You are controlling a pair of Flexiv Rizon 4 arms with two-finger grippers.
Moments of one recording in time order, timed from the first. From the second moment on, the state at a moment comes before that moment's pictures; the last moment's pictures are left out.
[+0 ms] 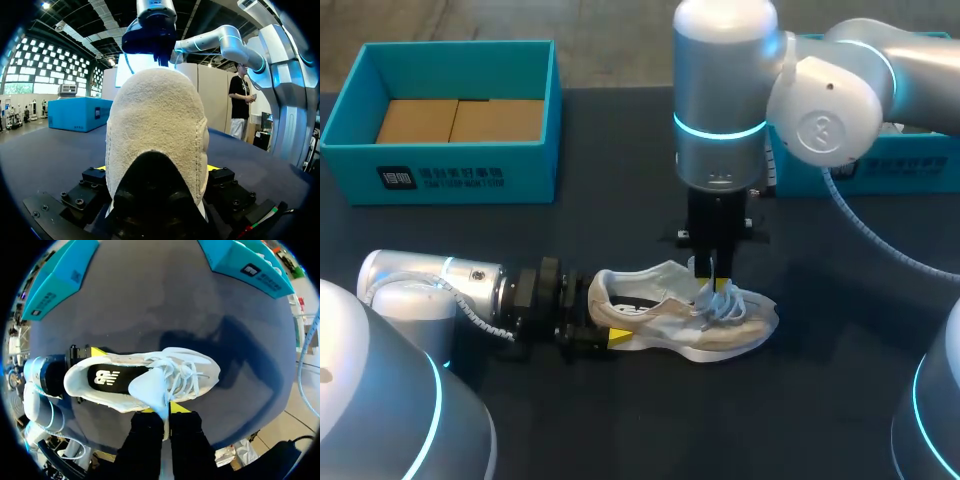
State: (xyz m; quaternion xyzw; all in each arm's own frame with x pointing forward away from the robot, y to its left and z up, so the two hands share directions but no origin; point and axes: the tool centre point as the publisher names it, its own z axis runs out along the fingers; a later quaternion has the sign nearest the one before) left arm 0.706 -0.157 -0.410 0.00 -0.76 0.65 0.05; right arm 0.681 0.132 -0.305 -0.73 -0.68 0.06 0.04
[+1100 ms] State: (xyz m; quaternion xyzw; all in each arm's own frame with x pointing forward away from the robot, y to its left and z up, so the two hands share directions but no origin) left arm 0.706 -0.159 -0.409 0.00 -0.76 0.65 0.05; right arm 0.686 0.048 -0.352 -0.71 -0.69 -0.08 0.11
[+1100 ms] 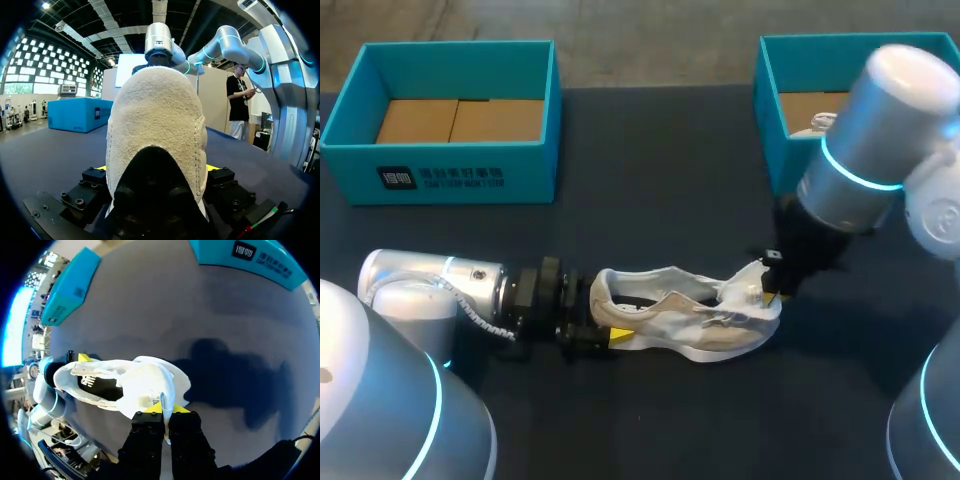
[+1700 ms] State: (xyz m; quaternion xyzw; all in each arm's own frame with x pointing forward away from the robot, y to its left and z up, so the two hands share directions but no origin) left arm 0.706 -0.158 -0.410 0.00 -0.76 0.65 0.05; right arm 0.674 0.037 -0.325 -0.73 -0.66 -0.11 0.14
